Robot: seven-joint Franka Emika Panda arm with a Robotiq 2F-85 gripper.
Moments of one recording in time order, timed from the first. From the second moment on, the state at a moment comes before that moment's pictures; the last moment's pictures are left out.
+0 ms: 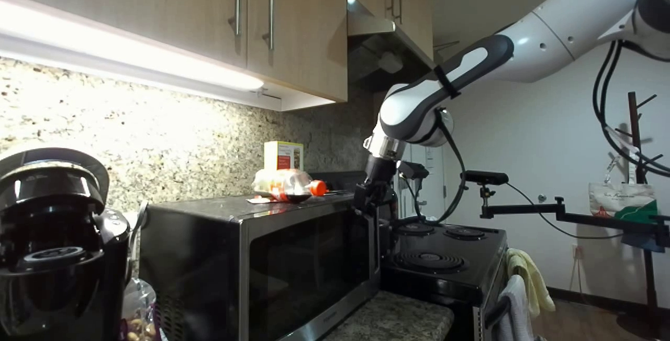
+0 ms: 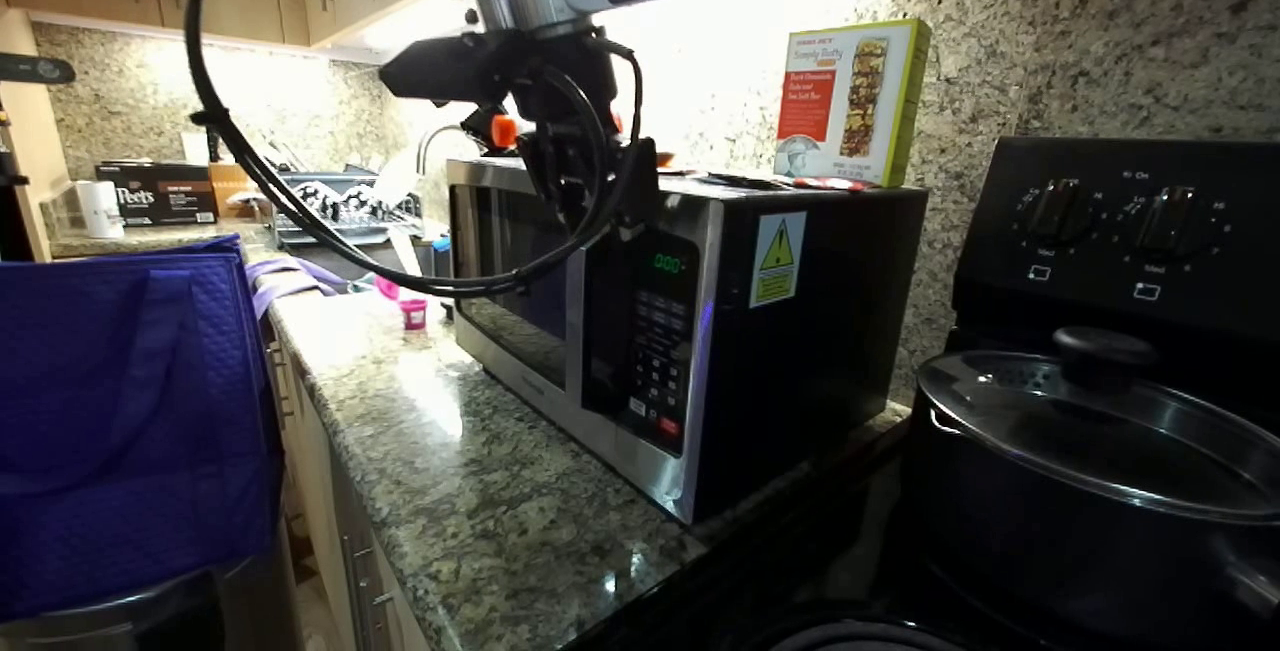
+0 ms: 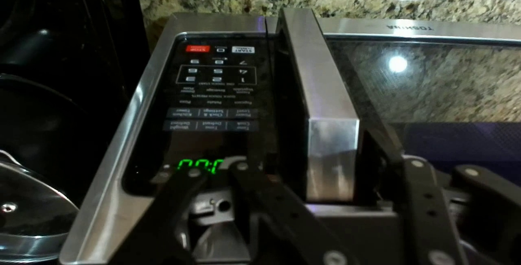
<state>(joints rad) -0.06 -0.02 -0.20 -2.08 0.16 2.40 -0.29</state>
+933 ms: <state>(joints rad) -0.07 -0.05 -0.18 -2.11 0.14 2.44 -0.26</state>
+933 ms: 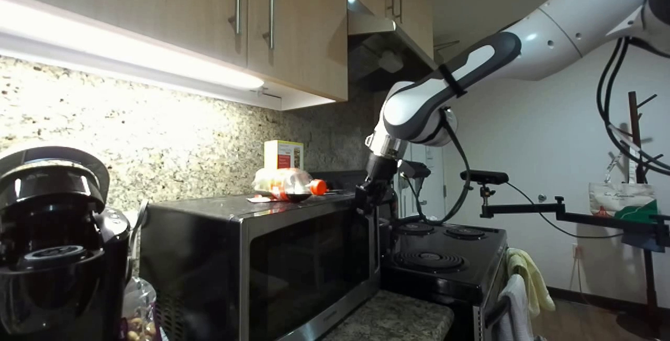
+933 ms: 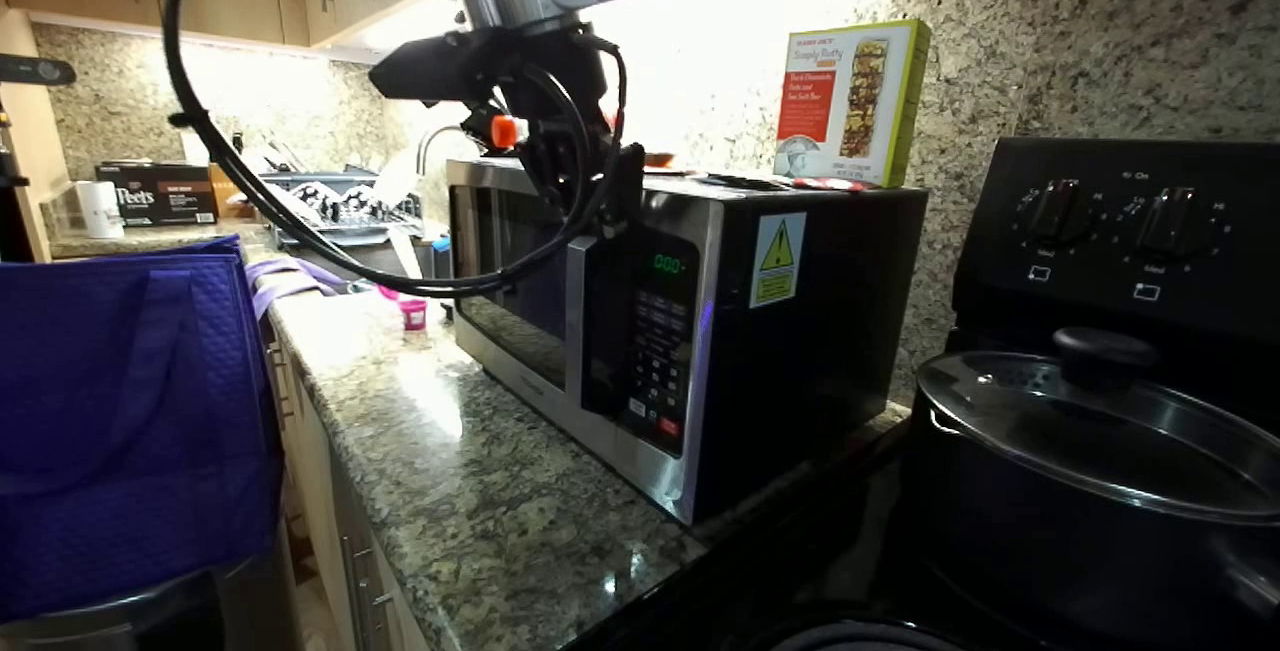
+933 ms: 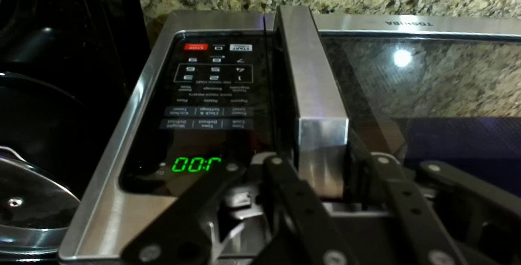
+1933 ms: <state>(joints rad) -0.07 -0.26 -0.16 -2.34 0.07 2.57 -0.15</state>
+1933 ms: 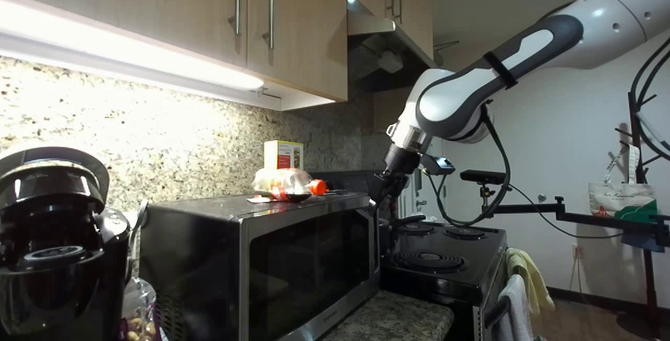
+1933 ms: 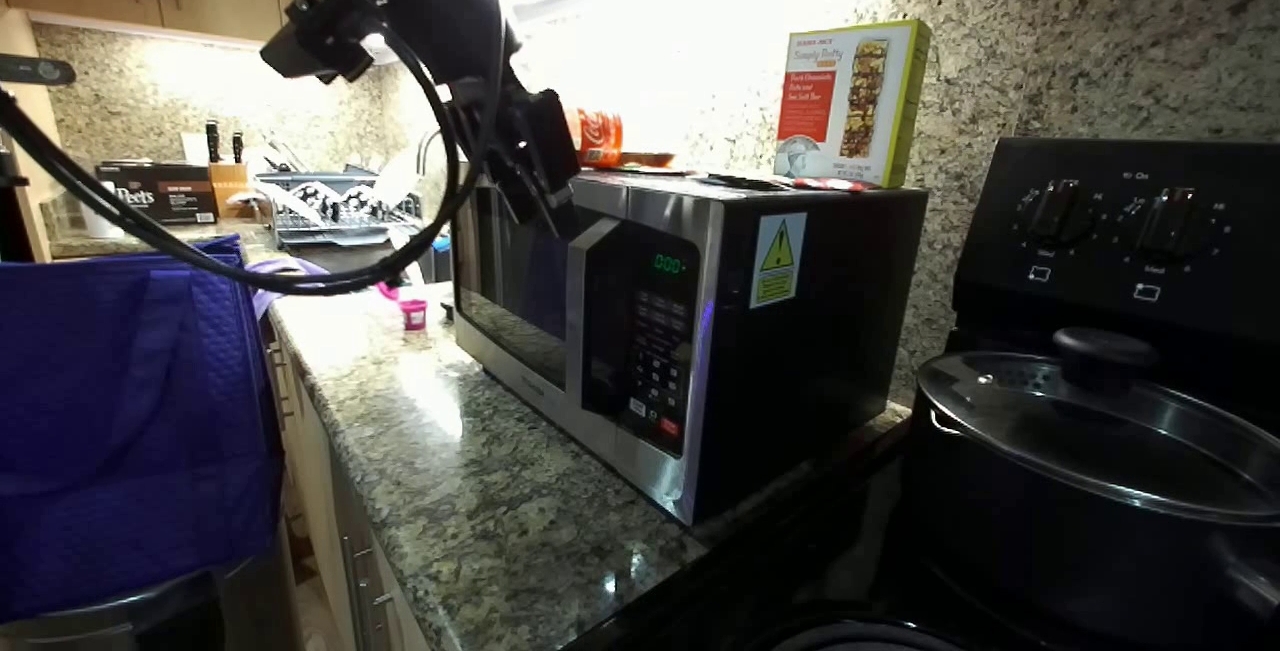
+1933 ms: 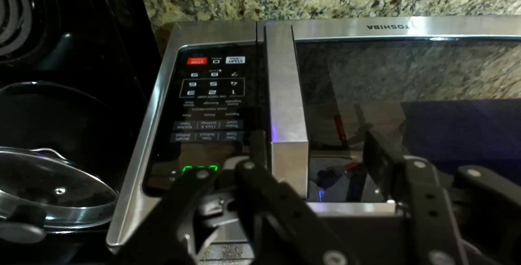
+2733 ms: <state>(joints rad) -0.03 -0.14 -0.22 -2.31 0.31 2.70 -0.37</state>
